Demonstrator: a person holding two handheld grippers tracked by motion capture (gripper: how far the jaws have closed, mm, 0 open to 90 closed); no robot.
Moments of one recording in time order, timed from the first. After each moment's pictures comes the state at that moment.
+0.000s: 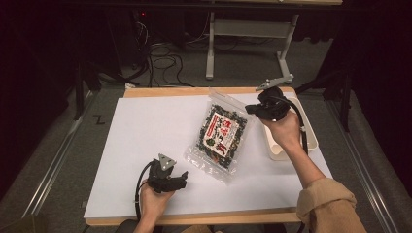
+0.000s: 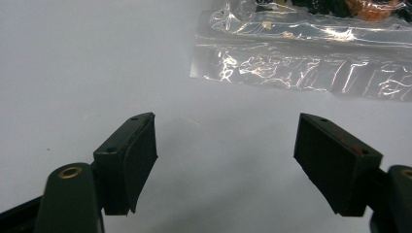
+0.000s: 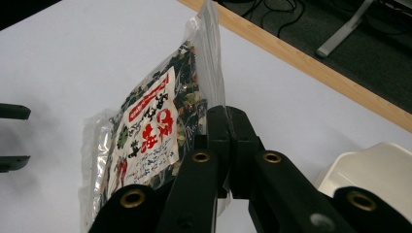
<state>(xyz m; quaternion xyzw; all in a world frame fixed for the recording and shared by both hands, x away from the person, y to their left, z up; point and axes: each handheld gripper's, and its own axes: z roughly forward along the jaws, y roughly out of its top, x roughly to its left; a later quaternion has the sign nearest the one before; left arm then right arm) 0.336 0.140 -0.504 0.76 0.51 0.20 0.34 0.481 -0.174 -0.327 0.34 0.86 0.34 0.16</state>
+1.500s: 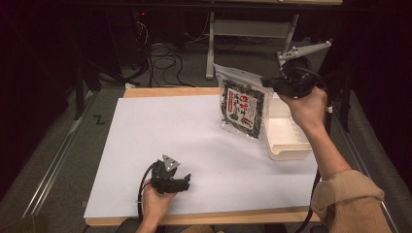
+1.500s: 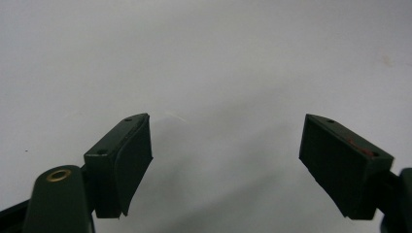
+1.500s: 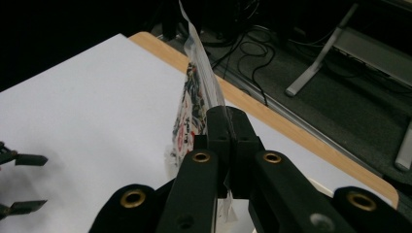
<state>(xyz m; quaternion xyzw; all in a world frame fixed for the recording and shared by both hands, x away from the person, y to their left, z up) 0.335 0.132 -0.507 0.78 0.50 0.20 0.33 0.467 -0.198 -0.233 0.34 0.83 0.39 0.22</state>
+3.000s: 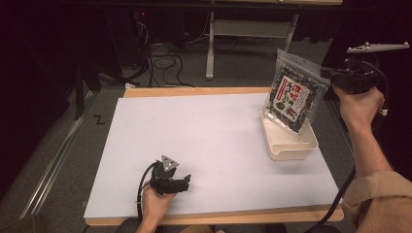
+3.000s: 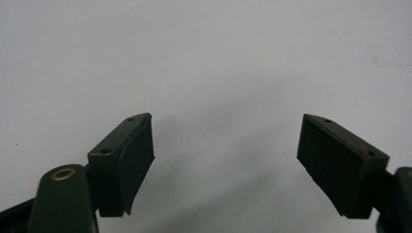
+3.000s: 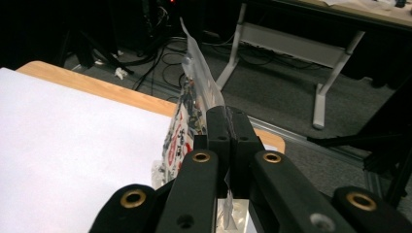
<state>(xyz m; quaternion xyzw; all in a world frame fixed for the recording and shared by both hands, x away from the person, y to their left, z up) 0.335 0.135 -0.508 0.77 0.50 0.18 0.34 0.479 -0.325 -0.230 0.46 0.74 0.38 0.31</state>
